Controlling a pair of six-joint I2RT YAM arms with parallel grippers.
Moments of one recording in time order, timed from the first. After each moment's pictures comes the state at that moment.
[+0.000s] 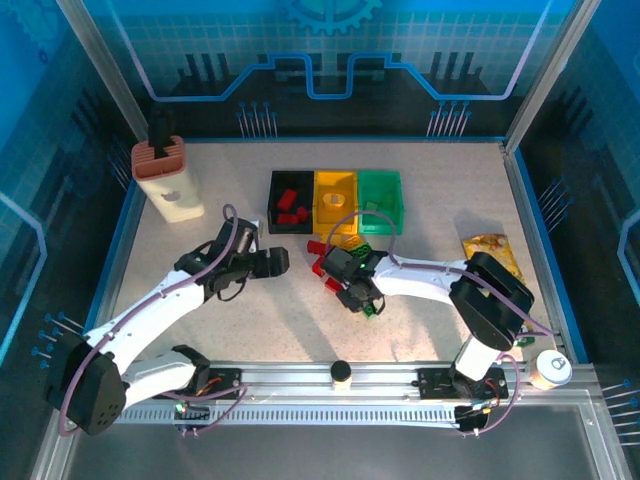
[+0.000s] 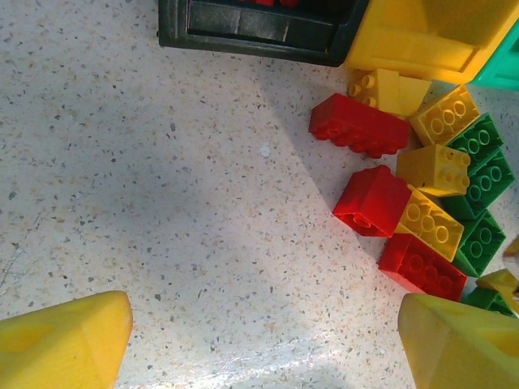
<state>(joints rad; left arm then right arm) -0.46 1.11 0.74 -0.53 0.03 -0.58 0.91 1.67 0.98 -0.70 0.21 0.26</state>
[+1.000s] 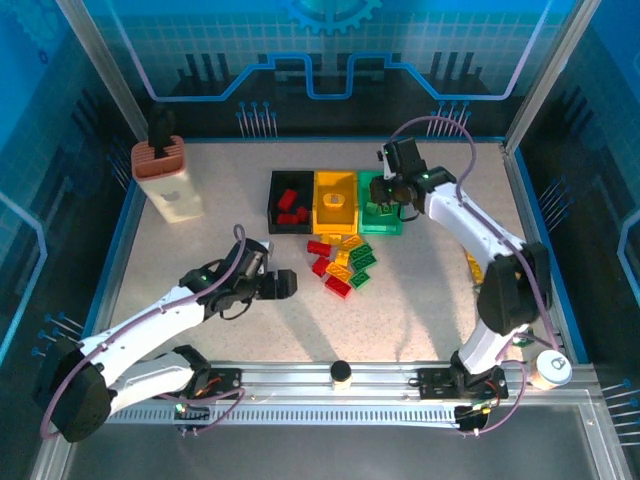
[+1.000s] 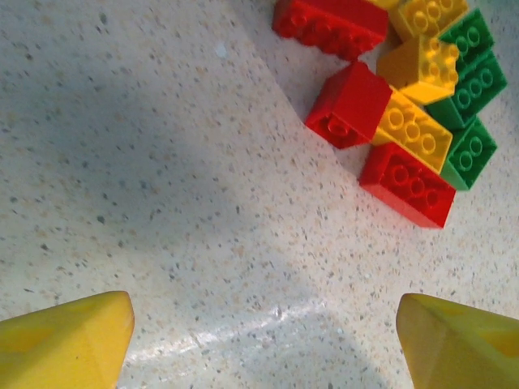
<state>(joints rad) -0.63 1.04 0.64 -0.53 0.03 -0.67 0.37 1.73 1.49 -0.66 0.06 0.24</state>
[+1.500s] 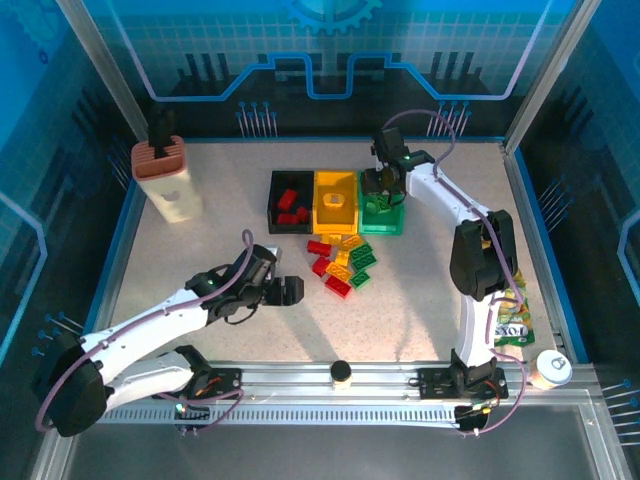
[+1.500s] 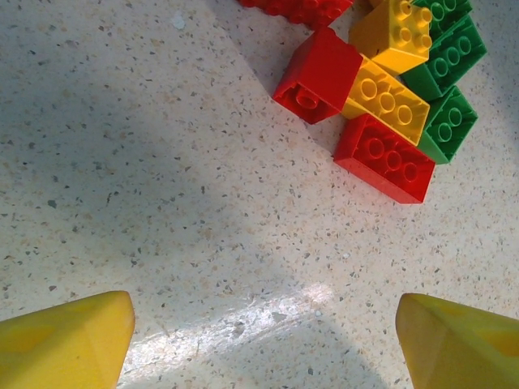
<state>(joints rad) -0.71 1.05 0.63 -0.51 0.01 -0.70 0.35 1.98 1.71 -0.74 0.11 0.23</state>
